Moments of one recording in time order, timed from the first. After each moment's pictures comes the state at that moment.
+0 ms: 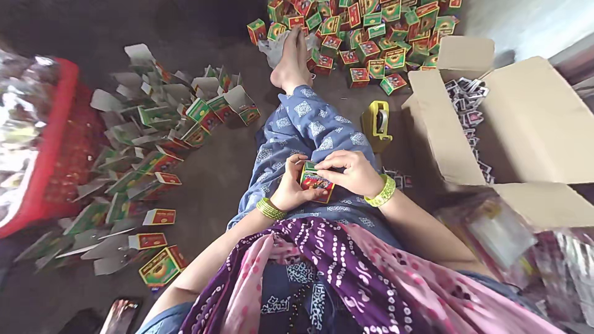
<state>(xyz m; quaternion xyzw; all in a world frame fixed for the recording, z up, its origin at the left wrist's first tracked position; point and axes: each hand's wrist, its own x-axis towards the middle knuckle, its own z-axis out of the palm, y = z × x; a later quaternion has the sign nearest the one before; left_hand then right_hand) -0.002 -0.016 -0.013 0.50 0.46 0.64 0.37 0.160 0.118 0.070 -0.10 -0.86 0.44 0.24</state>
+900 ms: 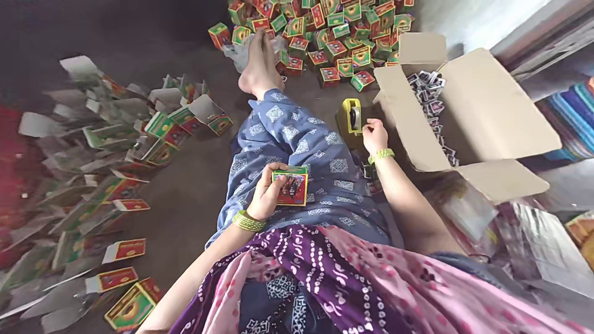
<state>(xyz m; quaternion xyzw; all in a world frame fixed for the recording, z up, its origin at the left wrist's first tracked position) -0.005 -0.013 -0.009 0.45 0.47 0.65 0.40 0.240 0.271 0.006 -0.62 -0.69 0.26 0.26</state>
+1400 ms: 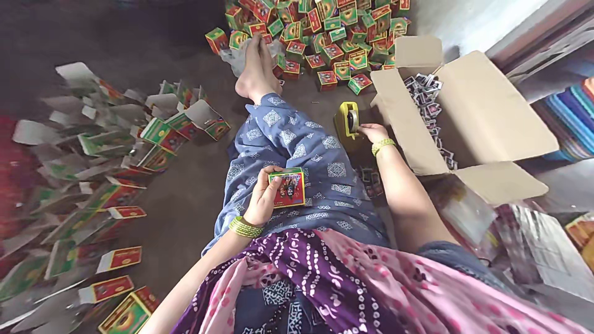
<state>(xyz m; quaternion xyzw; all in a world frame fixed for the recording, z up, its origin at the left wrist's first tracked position) -0.004 -0.009 -0.007 0.43 0.48 0.65 0.39 0.253 0.325 -0.011 -0.64 -0.59 0.42 0.24</state>
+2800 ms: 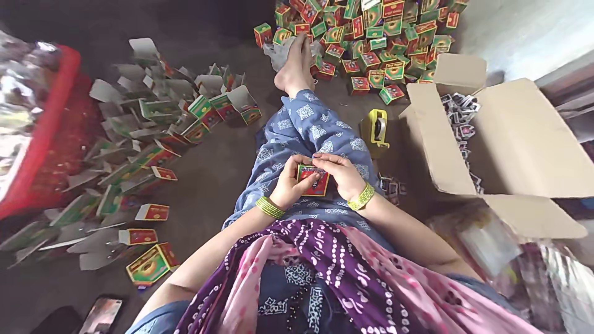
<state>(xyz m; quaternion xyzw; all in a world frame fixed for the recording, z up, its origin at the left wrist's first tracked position) -0.003 -0.010 -0.014 0.45 0.49 0.66 0.34 0.134 0.098 0.054 -0.36 -0.58 0.70 0.20</state>
